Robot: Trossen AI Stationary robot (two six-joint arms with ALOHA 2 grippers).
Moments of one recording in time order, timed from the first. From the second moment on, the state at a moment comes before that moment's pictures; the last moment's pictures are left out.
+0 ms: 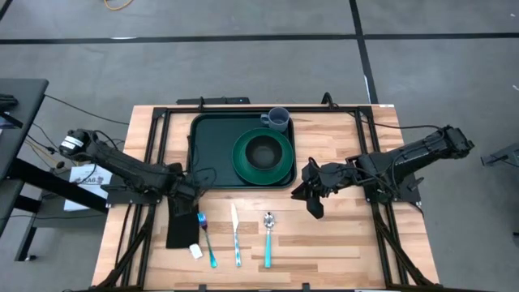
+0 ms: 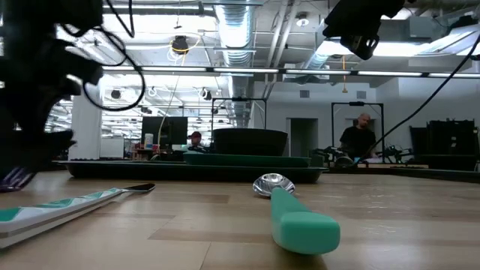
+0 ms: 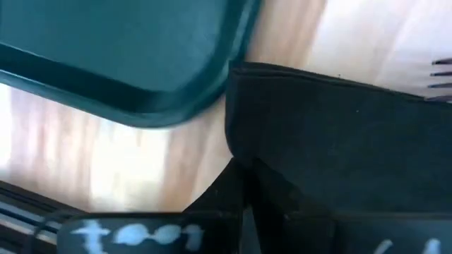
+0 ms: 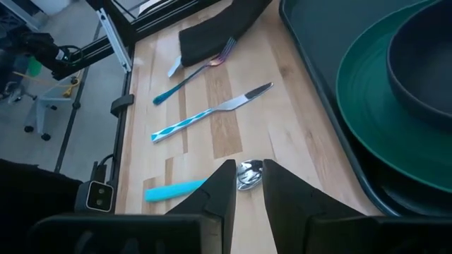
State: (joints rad) left arm -0.30 1.20 0.70 -1.08 -0.15 -0.60; right arm 0.27 1.19 0.87 -0.31 0.05 0.50
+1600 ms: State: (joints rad) left arm 0.57 1.45 1.01 -0.89 -0.19 0.11; right arm 0.07 1.20 0.87 -0.18 0.05 0.39
